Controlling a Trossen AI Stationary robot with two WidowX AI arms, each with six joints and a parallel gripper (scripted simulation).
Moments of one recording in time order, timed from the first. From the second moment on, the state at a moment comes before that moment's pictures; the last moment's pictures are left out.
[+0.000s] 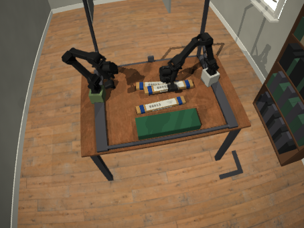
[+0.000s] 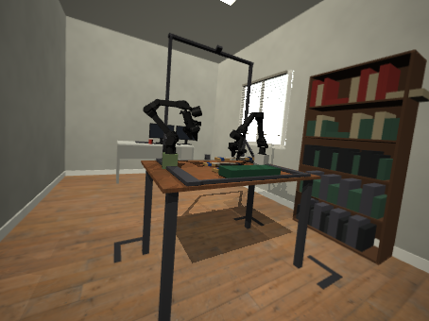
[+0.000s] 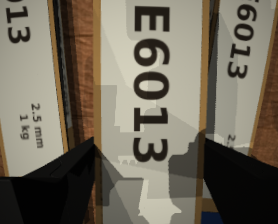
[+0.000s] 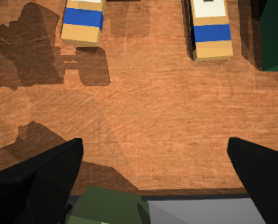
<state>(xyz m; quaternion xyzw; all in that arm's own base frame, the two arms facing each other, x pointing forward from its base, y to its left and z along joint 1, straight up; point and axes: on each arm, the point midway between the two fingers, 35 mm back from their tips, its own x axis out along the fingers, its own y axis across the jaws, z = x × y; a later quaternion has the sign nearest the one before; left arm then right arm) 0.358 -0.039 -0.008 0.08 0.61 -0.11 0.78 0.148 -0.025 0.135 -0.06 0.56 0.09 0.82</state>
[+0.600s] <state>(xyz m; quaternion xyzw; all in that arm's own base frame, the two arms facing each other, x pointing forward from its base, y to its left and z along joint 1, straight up) 0.356 -0.039 -0.009 0.08 0.62 -0.11 0.77 0.148 -0.025 0.135 -0.06 0.56 0.09 0.82</state>
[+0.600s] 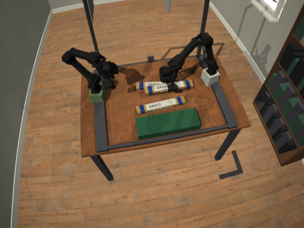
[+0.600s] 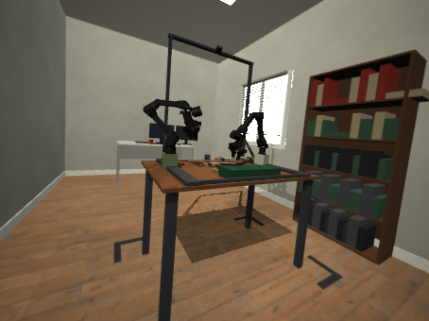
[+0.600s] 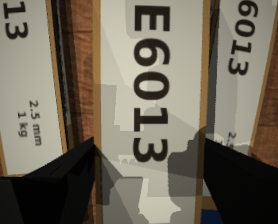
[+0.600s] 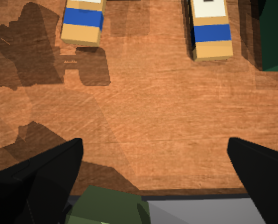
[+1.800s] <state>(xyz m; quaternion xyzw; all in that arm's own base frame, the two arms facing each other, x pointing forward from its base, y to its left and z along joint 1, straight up) 0.360 -0.040 -0.007 0.08 0.62 -0.11 0.77 0.148 -0.025 0.135 -0.06 0.56 0.09 0.82</state>
